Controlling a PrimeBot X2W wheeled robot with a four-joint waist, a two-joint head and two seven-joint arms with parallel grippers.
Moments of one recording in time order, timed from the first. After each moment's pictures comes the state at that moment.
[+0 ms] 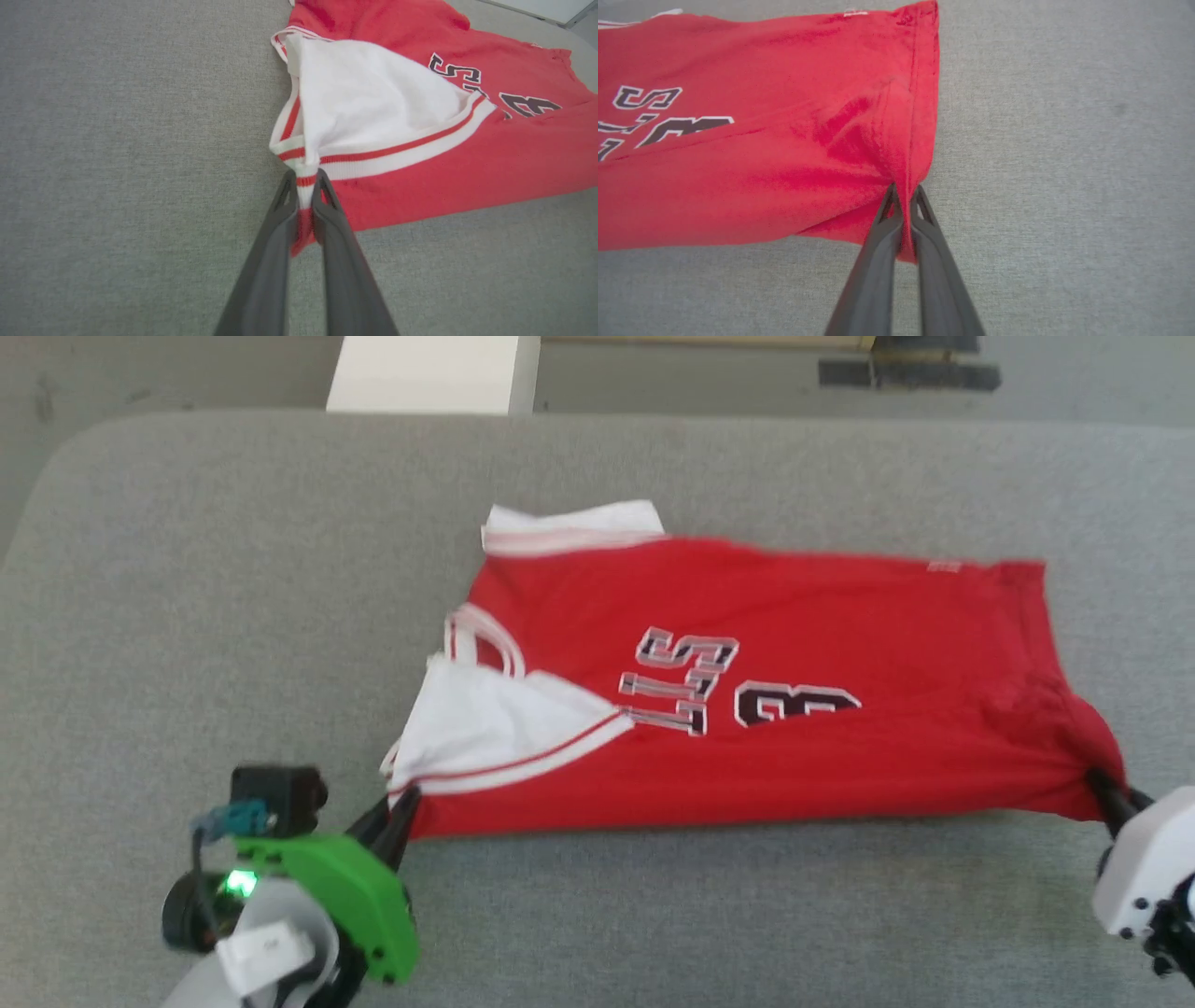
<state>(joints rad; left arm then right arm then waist) -0.10 0.48 -0.42 -0.13 -0.70 0.21 0.28 -0.04 -0.14 -0.29 -0.17 0.26 0.13 0.71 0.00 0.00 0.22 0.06</state>
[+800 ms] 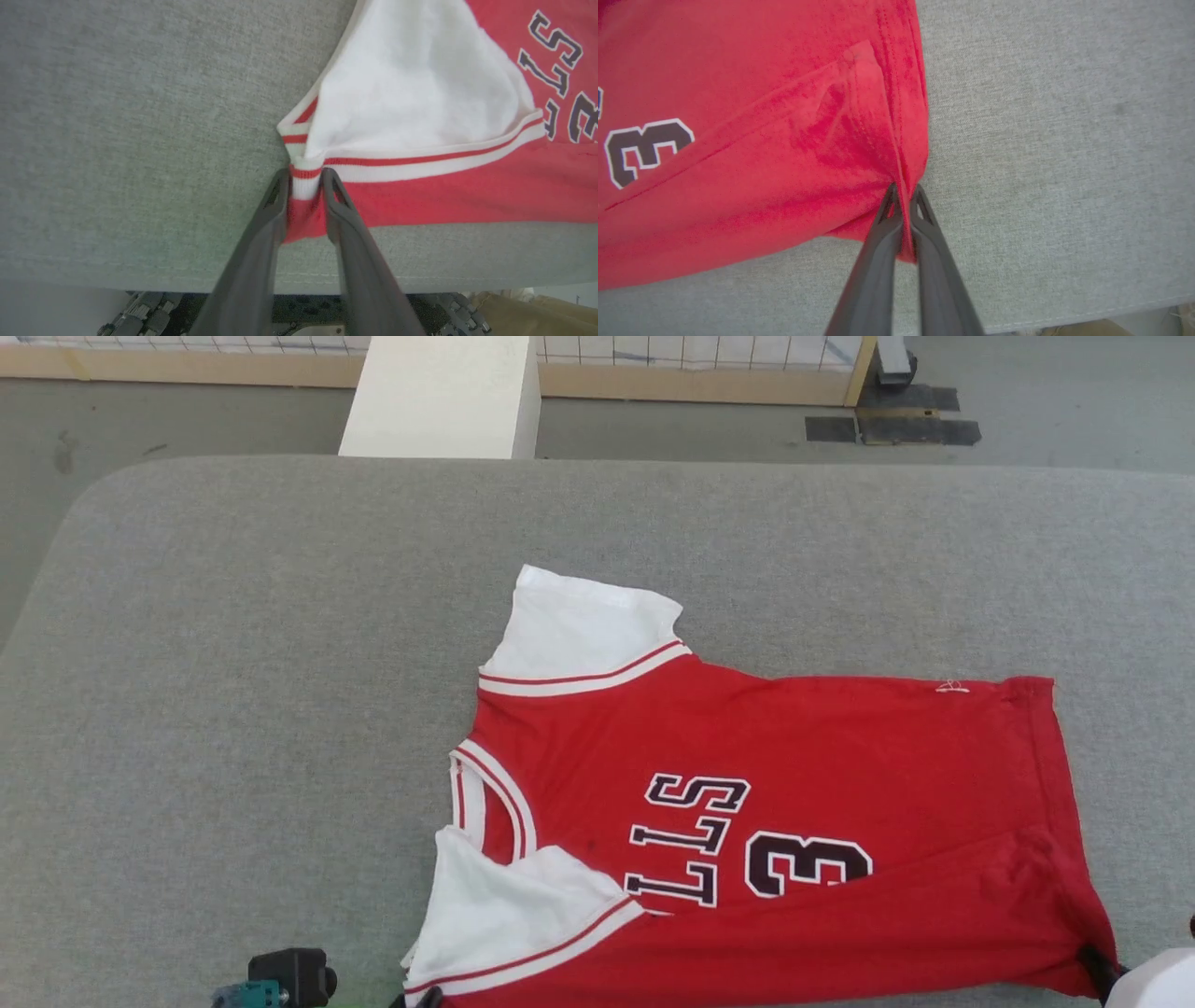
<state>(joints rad) 0.20 0.41 -0.41 -0.08 -0.84 0.28 0.25 0.21 -0.05 -0.37 -0.15 0.27 0.13 0.69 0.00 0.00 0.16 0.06</state>
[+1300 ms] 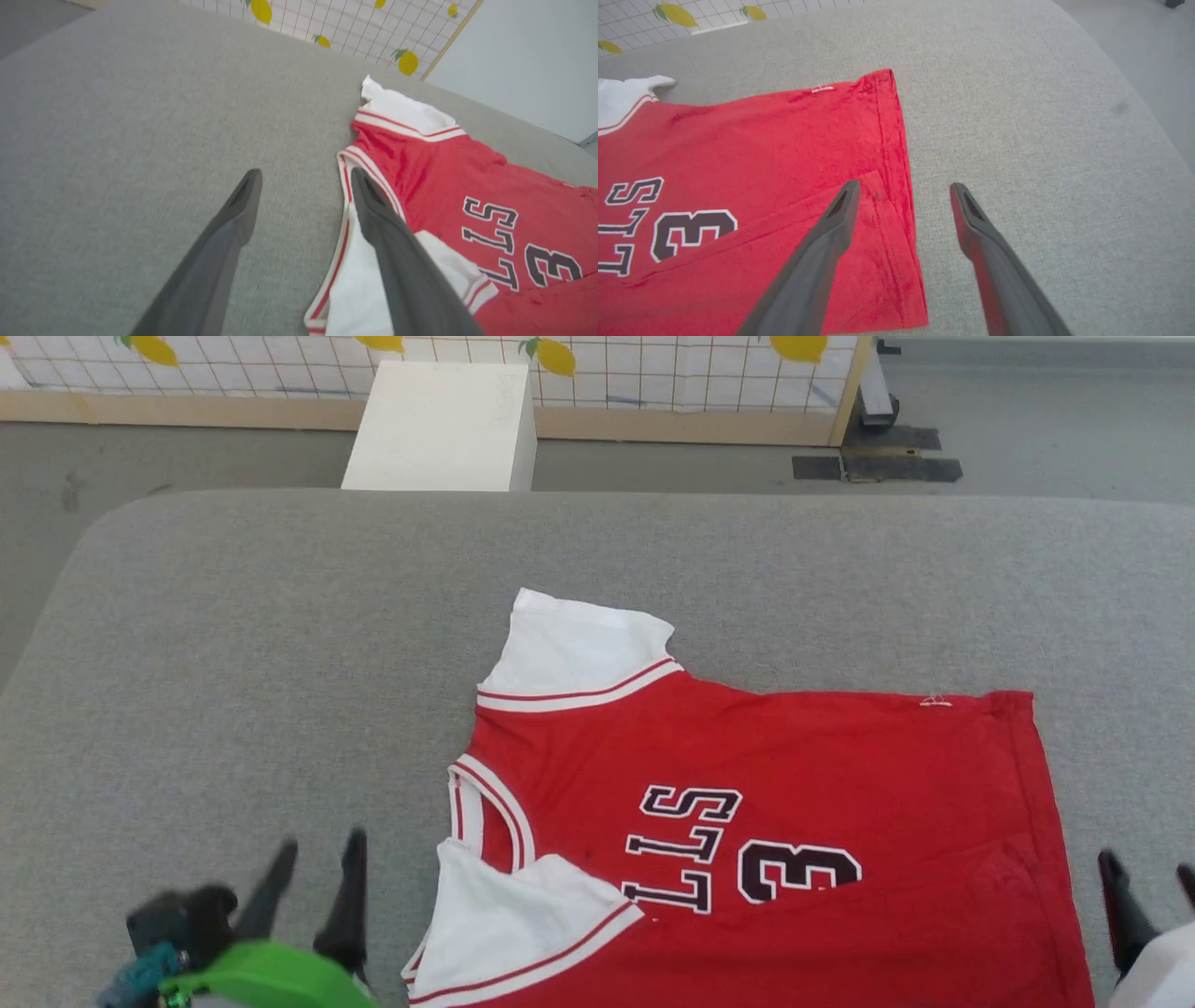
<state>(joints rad) 0.16 0.43 -0.30 -0.17 -0.72 0.26 -0.06 0.19 -0.05 -0.36 -0.23 0.20 0.13 0.47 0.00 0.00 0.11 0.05</state>
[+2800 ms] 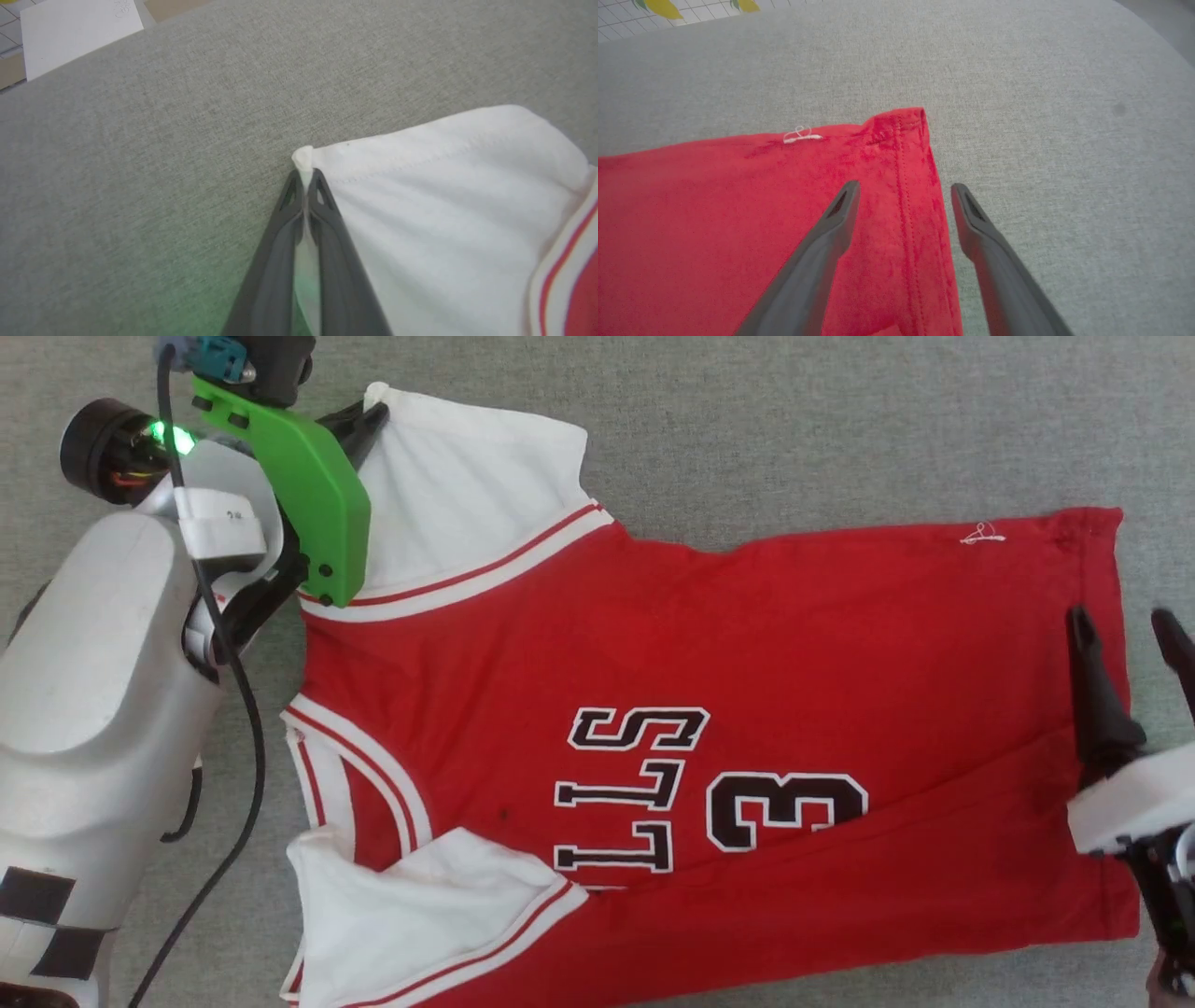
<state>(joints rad) -0.91 0.51 -0.54 0.28 -0.60 -0.10 0.46 -0.11 -0.06 -0.24 -0.31 0.21 0.13 0.35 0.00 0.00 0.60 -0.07</state>
